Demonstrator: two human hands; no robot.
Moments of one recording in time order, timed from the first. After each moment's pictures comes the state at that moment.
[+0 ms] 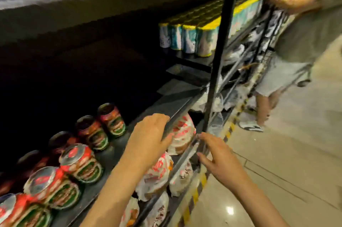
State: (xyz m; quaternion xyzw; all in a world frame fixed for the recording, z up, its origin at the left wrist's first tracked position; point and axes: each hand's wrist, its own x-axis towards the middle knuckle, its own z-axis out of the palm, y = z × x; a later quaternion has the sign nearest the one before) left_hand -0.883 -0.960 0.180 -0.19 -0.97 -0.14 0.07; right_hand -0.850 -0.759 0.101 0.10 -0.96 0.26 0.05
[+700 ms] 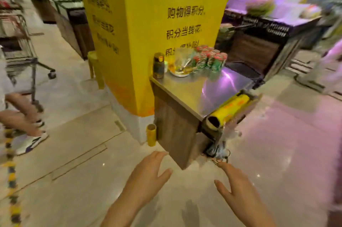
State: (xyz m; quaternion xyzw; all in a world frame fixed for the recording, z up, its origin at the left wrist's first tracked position) left_hand -0.392 -0.518 0.092 -0.69 -0.66 -0.18 -0.25; right_hand -0.149 -0.520 0.085 -0.64 -0.75 0.17 0.08
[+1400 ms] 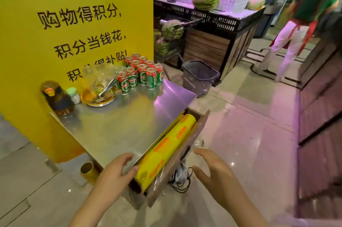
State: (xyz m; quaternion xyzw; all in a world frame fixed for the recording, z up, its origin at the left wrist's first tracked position) left_hand -0.161 -0.175 0.064 -0.66 -0.65 -0.20 -0.32; right_hand 0.107 -0.210 0.101 -0.66 -0.70 0.21 0.17
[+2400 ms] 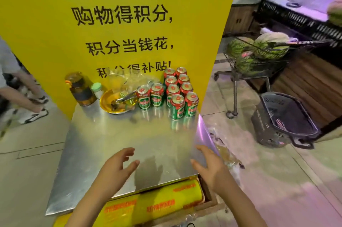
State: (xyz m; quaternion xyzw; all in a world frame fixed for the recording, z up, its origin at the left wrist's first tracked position) left_hand -0.010 0.064 0.049 -0.38 -0.83 -0.31 -0.26; right_hand 0.218 0.226 0.054 -0.43 -0.81 0.40 0.08
